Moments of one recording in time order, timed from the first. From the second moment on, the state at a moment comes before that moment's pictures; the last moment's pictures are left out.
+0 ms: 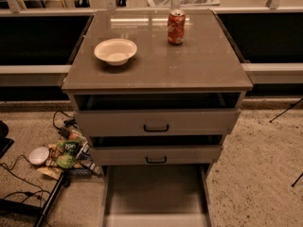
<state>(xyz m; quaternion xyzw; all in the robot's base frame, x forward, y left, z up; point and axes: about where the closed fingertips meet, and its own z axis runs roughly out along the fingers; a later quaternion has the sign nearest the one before) 0.239 -0.321 0.272 -0.42 0.89 0.16 0.10</state>
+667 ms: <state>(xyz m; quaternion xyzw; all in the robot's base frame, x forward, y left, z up) 0.239 -0.284 0.166 -0.42 0.87 0.24 0.09</state>
